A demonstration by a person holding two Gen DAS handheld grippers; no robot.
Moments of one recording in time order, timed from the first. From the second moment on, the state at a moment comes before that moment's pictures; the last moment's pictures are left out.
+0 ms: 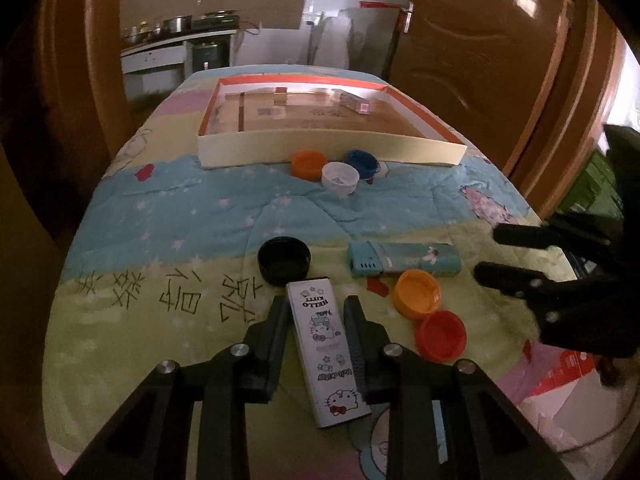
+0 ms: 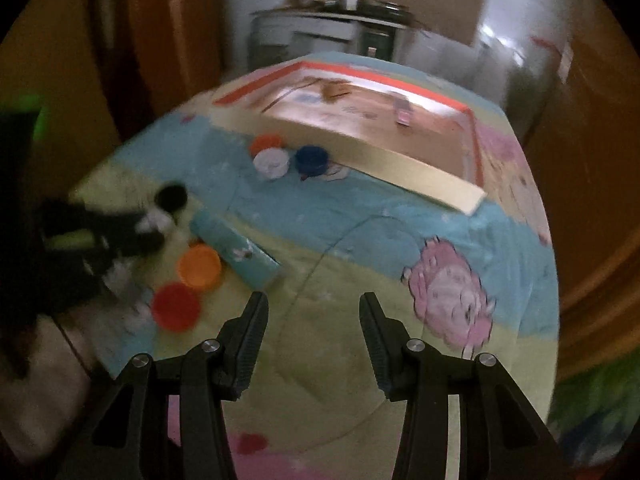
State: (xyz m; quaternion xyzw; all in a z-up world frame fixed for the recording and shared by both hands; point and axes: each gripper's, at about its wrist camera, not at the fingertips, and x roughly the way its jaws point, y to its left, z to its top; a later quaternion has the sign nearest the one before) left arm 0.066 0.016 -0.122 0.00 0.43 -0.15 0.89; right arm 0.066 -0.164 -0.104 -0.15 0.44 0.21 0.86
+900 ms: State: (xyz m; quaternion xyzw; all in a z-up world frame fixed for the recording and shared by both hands) left arm 0.057 0.029 -0.119 -0.04 0.42 -0.15 0.89; right arm 0.086 -0.124 -0.118 -0.17 0.42 0.32 0.83
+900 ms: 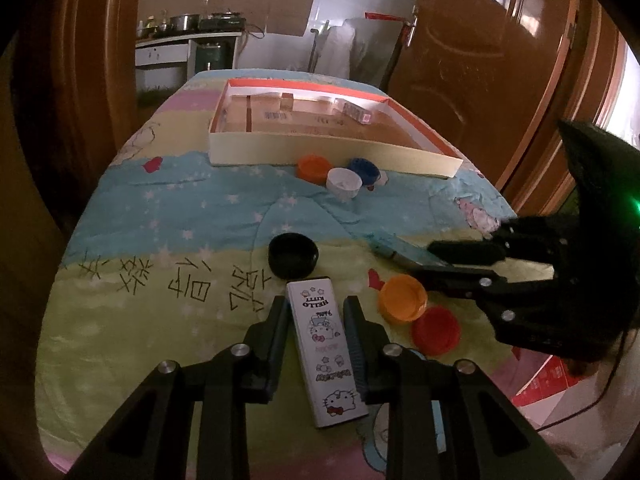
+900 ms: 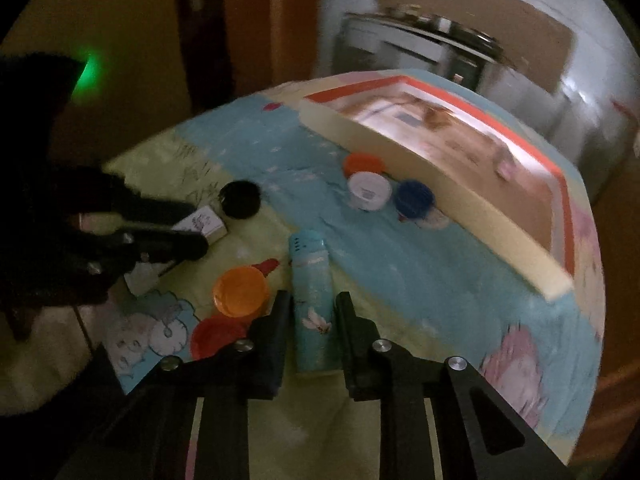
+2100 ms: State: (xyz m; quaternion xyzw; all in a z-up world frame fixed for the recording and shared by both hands) left arm 0.129 0.011 -0.031 -0.04 0.35 -0.12 0.93; right arm 0.089 -0.184 -0.021 0.07 0.34 0.17 0.92
